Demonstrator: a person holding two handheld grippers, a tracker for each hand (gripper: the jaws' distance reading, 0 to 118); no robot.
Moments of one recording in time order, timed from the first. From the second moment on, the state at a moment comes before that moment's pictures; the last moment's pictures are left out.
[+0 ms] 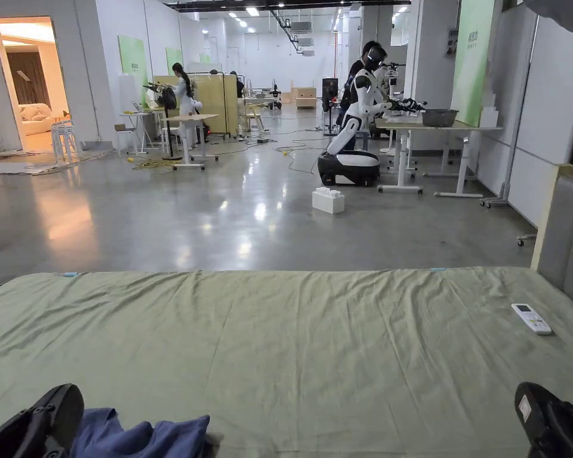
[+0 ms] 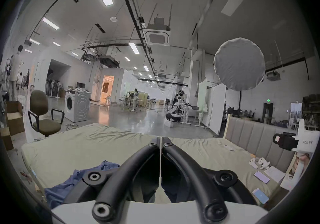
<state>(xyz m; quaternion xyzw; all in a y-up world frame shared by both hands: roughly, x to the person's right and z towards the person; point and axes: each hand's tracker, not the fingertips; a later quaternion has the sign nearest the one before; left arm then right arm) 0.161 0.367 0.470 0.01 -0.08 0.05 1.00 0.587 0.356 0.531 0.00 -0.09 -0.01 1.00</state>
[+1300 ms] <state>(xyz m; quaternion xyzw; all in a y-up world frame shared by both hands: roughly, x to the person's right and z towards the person) 0.102 0.320 0.410 -0.15 -0.09 0.04 0.98 0.593 0.303 0.526 -0.08 -0.06 -0.05 0.99</state>
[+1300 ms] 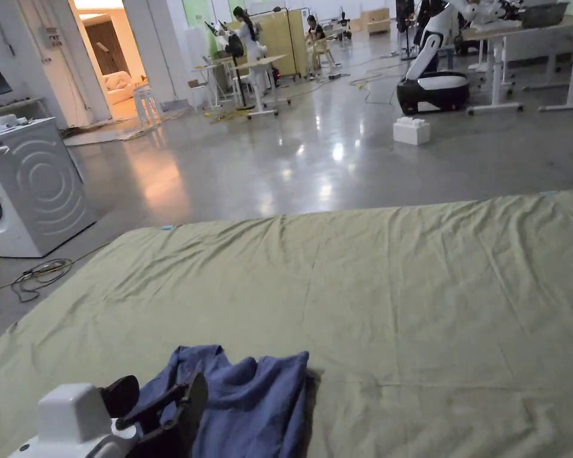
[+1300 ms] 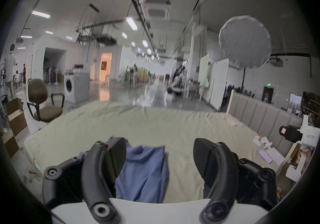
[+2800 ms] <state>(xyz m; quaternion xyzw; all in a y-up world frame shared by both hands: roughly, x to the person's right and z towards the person) 0.253 0.273 0.185 -0.30 -0.25 0.13 0.91 0.617 0.253 0.608 -0.25 -0.13 -0.03 0.96</state>
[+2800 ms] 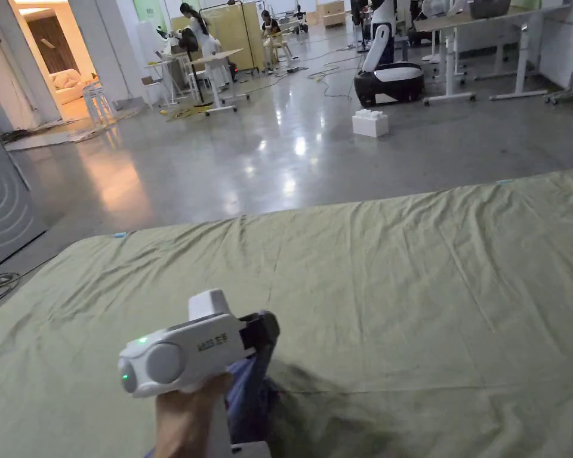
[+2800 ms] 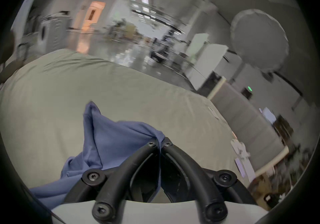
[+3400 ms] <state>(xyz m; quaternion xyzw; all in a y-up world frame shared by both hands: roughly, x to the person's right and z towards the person) 0.534 0.108 0.402 -0.41 -0.56 -0.07 0.72 0.654 0.227 0.666 -0.29 -0.21 -0.08 0.93</state>
